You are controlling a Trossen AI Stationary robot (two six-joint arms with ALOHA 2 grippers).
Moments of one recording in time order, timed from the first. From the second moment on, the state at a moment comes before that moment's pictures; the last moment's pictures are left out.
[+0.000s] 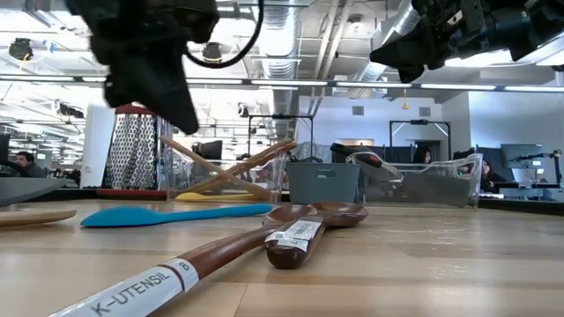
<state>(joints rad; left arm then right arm) -0.51 1.66 1.03 -0.43 -0.42 -1.02 -0.06 0.93 0.45 0.27 -0.05 -0.10</state>
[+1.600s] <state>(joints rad) -0.50 1.86 1.02 -0.65 -0.61 -1.18 -0.06 0.93 0.45 0.27 -0.06 -0.10</state>
